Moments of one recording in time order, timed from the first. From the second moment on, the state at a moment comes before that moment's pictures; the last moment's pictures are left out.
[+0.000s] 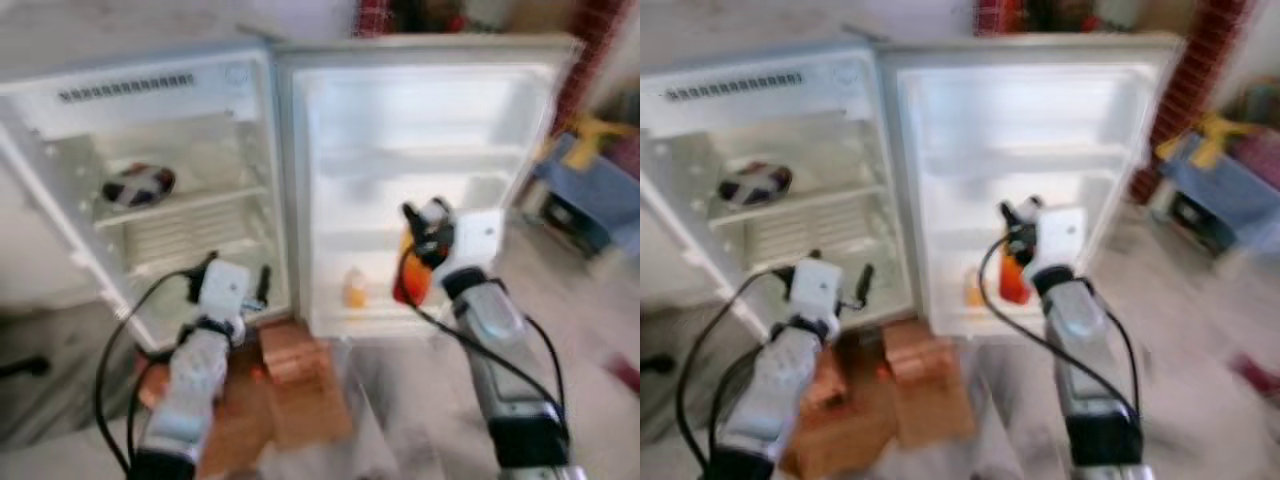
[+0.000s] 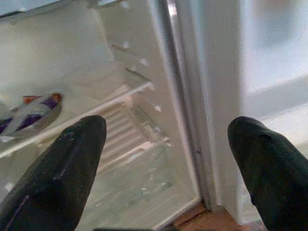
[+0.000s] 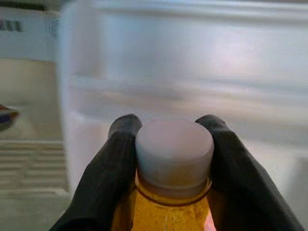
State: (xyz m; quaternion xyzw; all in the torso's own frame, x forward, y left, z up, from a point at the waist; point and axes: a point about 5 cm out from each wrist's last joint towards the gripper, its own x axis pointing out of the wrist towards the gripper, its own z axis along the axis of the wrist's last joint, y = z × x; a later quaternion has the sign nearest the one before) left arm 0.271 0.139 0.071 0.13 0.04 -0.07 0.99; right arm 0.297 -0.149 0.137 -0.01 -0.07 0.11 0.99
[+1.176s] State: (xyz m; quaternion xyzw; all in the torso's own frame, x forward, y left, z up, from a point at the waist) left arm 0.266 0.144 0.068 0.11 0.05 -0.06 0.99; right arm 0.297 -0.127 0.139 0.02 -0.08 0.14 0.99
